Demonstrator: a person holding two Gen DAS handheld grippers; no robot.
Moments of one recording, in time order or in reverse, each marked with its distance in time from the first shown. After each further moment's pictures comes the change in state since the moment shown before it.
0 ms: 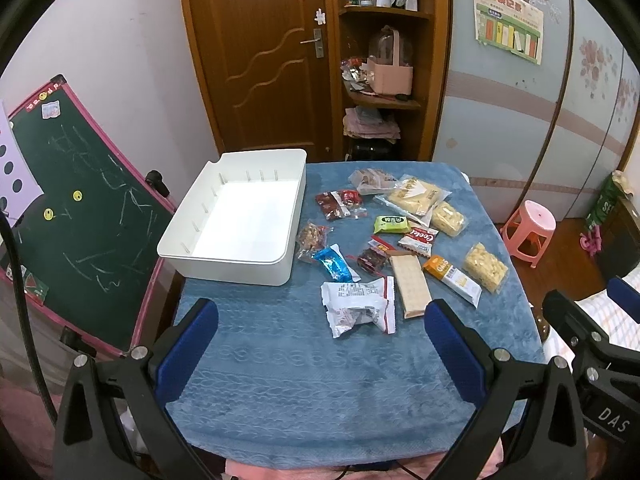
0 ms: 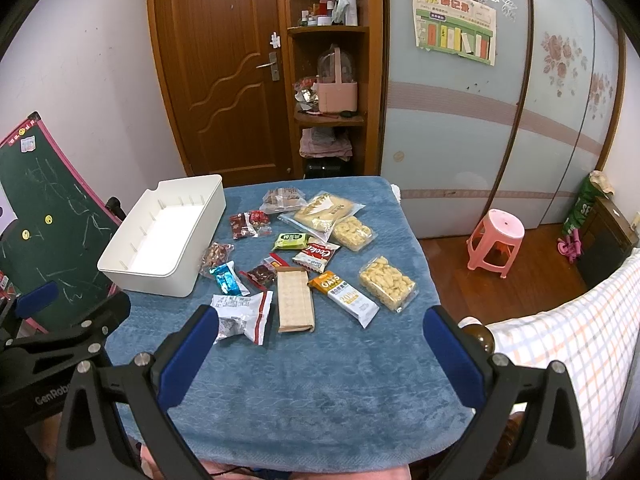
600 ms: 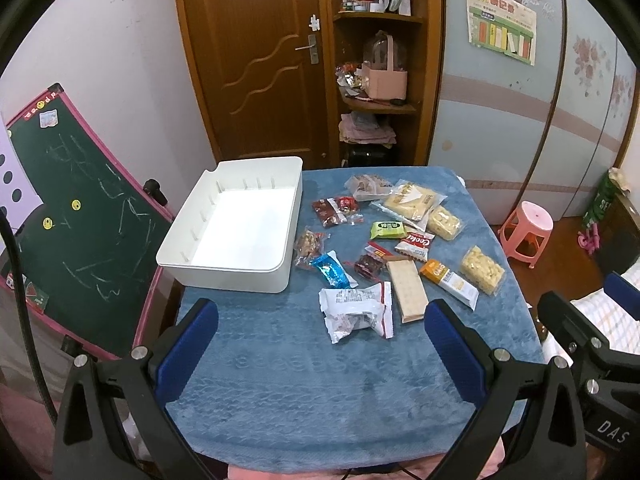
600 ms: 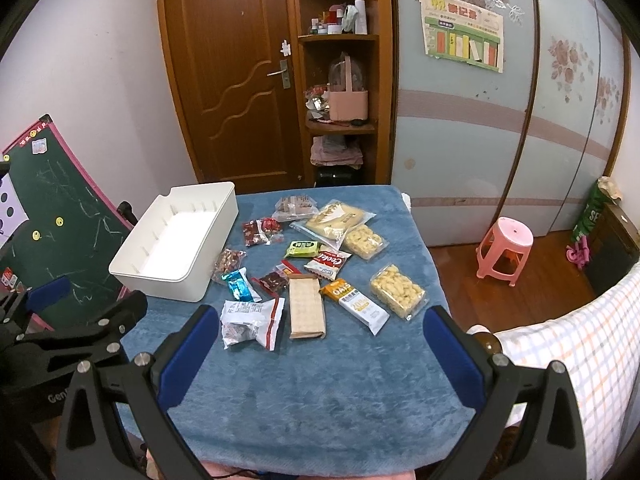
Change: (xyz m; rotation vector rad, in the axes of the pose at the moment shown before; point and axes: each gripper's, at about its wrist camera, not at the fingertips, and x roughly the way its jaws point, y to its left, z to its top) left arm -0.004 -0.001 0.005 0.016 -0.024 -0.011; right arm -0.005 0.011 -0.005 -0.004 -0.029 0.039
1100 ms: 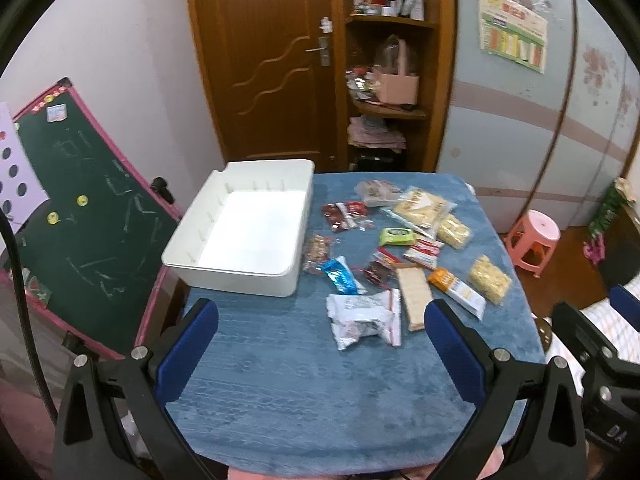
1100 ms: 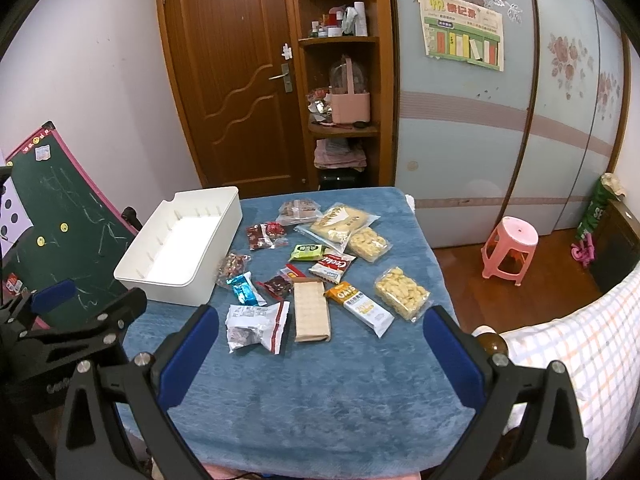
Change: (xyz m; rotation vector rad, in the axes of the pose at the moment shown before) left arm 0.005 0.004 0.008 -0.034 -0.006 0.046; right arm 0.001 -0.003 0.005 0.009 0.004 0.012
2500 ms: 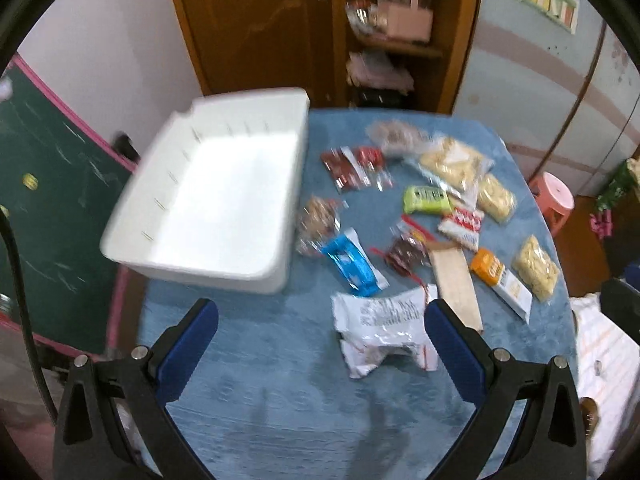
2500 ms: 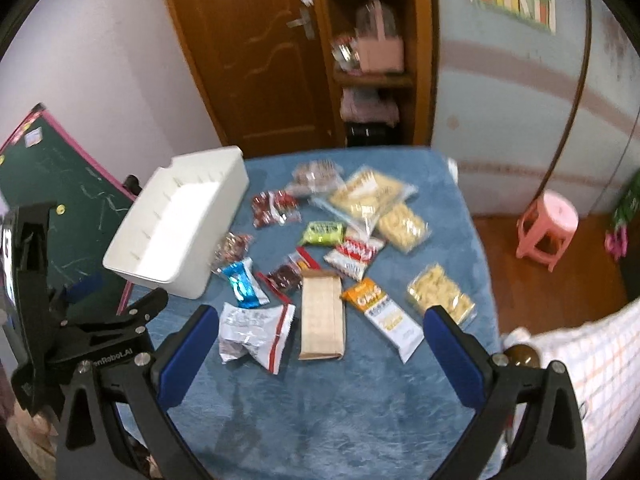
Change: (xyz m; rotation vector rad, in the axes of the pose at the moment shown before) left arm 0.162 0.006 0.017 0.005 0.261 -0.060; right arm 0.145 -0.021 0.038 0.015 0.252 0.139
